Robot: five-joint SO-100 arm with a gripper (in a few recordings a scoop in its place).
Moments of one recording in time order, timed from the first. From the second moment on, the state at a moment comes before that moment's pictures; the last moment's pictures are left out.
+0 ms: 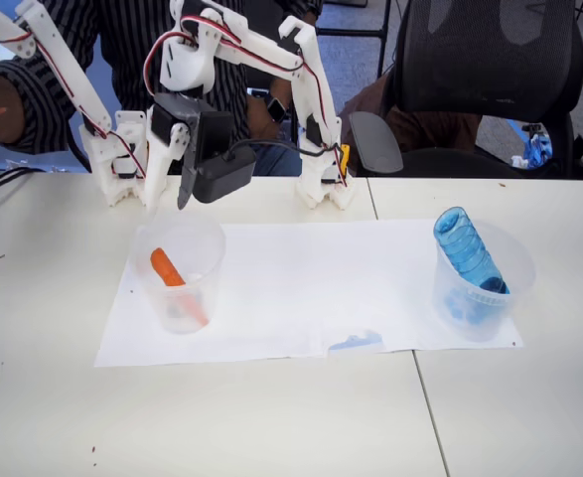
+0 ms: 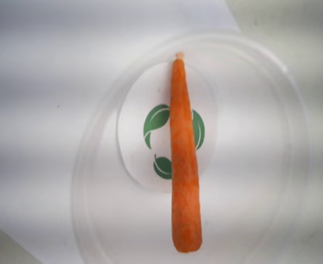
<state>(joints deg) 48.2 65.0 35.3 94.7 -3.0</state>
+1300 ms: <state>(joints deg) 48.1 71.5 35.2 99.3 -3.1</state>
